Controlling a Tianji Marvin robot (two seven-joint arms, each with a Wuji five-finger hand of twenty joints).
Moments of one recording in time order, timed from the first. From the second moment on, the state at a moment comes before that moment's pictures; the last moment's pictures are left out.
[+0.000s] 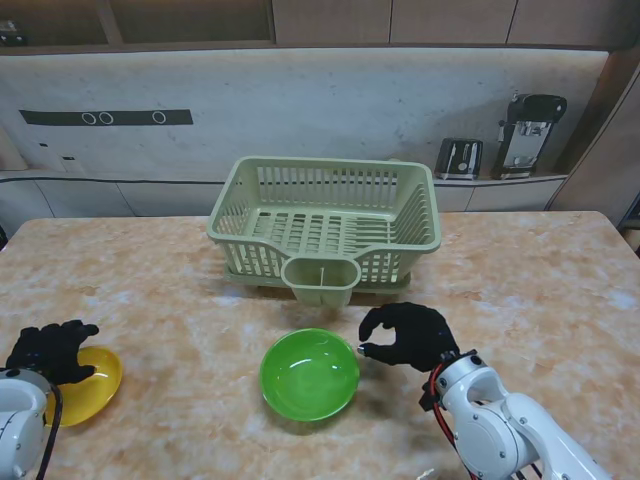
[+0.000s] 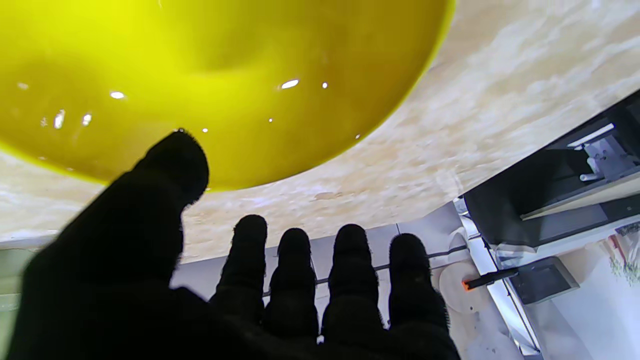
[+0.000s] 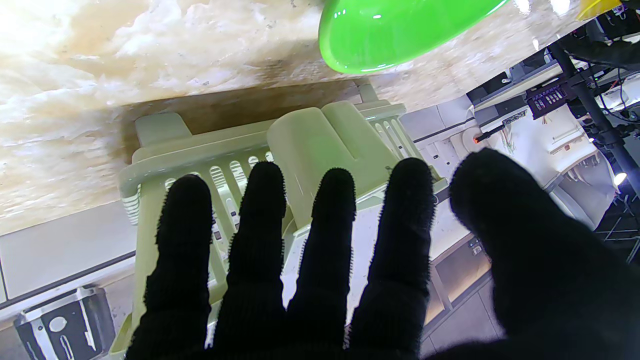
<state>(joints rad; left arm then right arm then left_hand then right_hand) 1.90 -1.04 -1.76 -1.70 1.23 0.09 -0.23 -1.73 -1.08 1.20 -1.83 -0.81 0.00 -0.05 0.72 -0.47 0.54 -0.03 0.37 0.05 0.21 0.34 0.39 0.02 0.13 0.29 0.36 0.08 0.14 0.34 0.09 0.10 0.55 0.29 0.37 -0.58 0.85 -0.08 0.70 -0.45 0.89 0.41 0.83 -0.23 0.53 0.43 0.76 -0.06 0.52 0.37 0.48 0.14 1.13 0.32</state>
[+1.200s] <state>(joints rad) 1.70 -1.01 -1.62 -1.46 1.19 0.21 -0.22 -1.73 -1.09 1.20 -1.83 -0.80 0.00 -0.06 0.88 -0.46 0.28 -0.11 0.45 -0.13 0.93 0.94 0.78 -0.04 0.48 0.92 0.70 0.10 0.47 0.66 0.28 0.15 1.00 0.48 0.36 -0.54 0.81 -0.08 0.70 -0.45 0.89 0.40 0.83 -0.23 0.53 0.44 0.76 -0.06 0.52 0.37 0.48 0.14 1.13 0.32</state>
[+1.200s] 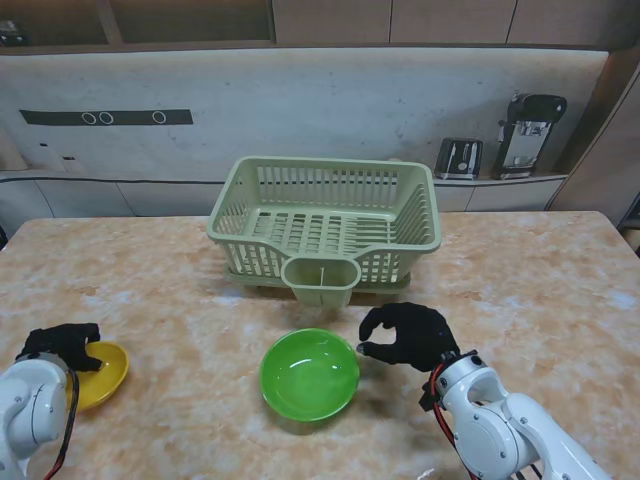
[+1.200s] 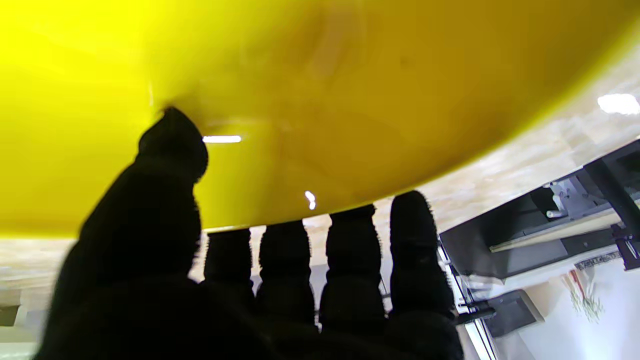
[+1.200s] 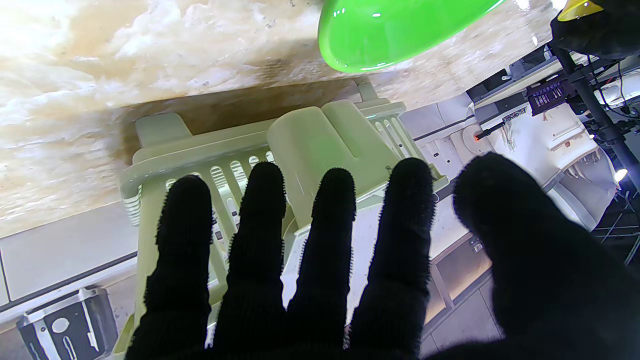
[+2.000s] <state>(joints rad) 1.75 -1.06 -1.66 -1.56 1.07 0.18 -0.04 -1.74 -1.09 1.22 -1.83 -0.80 0.00 -0.06 1.00 -0.45 0.31 -0.11 0.52 -0.11 1.11 1.06 0.89 0.03 0.63 1.17 1.13 0.02 0.97 1.03 0.99 0.04 1.55 0.34 0.36 -0.54 0.81 -0.08 0.70 -0.45 0.89 0.40 0.83 -0.23 0.53 0.44 0.76 -0.06 0.52 0.37 0.48 0.14 1.13 0.32</state>
